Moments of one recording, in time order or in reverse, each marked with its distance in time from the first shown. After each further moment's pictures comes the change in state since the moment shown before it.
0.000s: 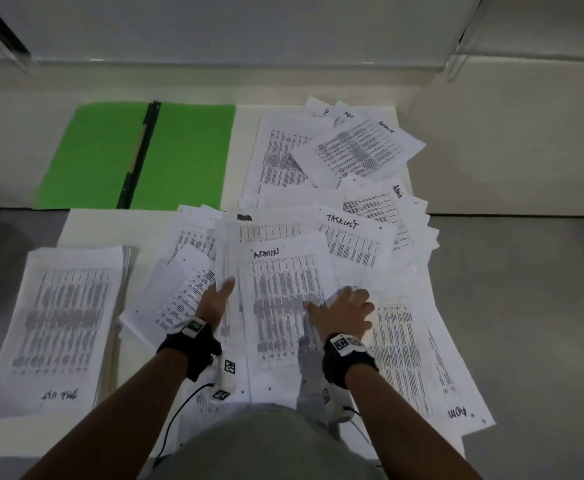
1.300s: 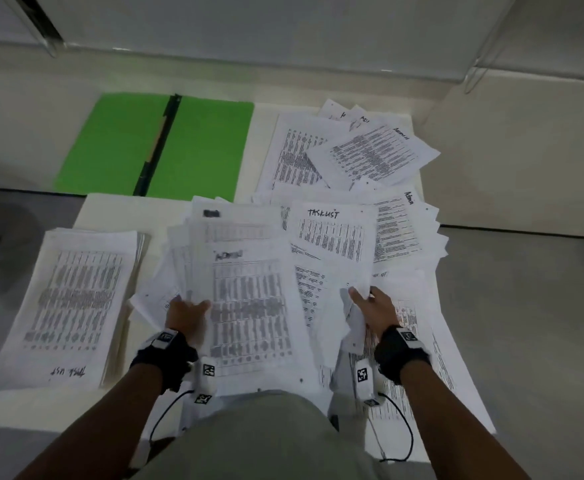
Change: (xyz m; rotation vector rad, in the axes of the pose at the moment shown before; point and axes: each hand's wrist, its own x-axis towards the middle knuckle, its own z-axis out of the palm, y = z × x) left_hand -0.022 -0.039 -0.054 -0.003 0.254 -0.111; right_hand 0.037 0.054 -0.034 0.703 -0.251 -0.090
